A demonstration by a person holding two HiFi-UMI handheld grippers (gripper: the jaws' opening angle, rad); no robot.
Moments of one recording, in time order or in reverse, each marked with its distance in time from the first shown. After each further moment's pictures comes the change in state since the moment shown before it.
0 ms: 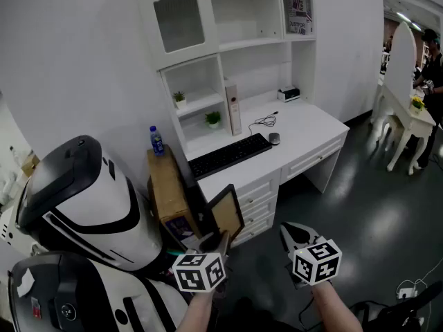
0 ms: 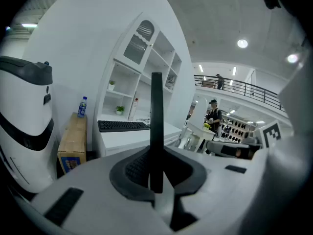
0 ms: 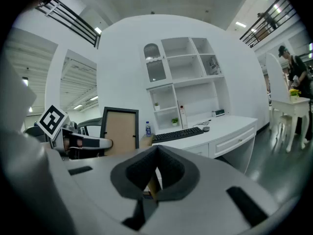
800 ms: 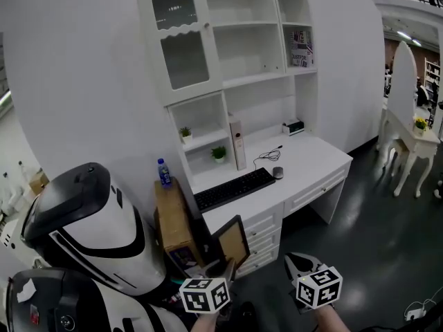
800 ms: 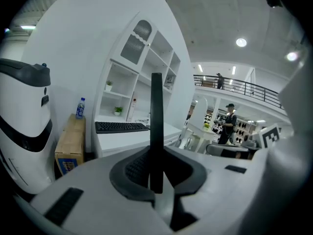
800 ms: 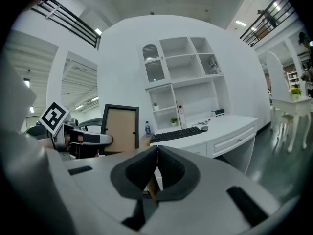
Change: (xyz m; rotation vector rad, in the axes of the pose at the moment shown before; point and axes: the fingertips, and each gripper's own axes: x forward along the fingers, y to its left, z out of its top) left arm 0.014 -0.014 0.005 0.012 -0.010 0.017; right arm -0.002 -0.023 -0.004 0.000 -0.001 0.028
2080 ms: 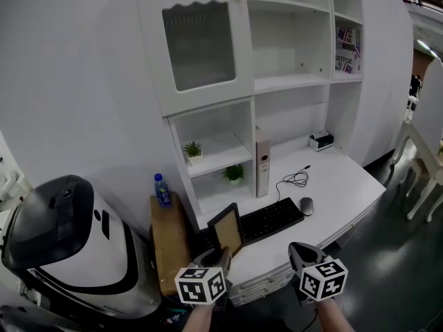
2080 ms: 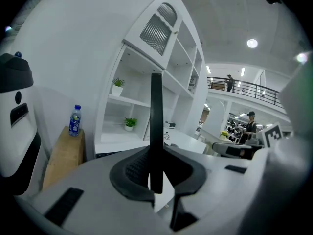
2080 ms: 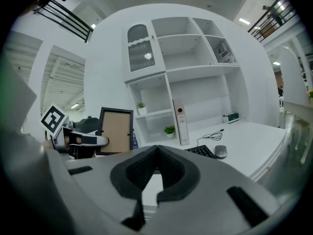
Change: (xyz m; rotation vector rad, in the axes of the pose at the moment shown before) left arm 0.209 0.193 0.159 -0.028 -0.027 0.055; right arm 0.289 -0.088 0.121 -0.013 0.006 -0.003
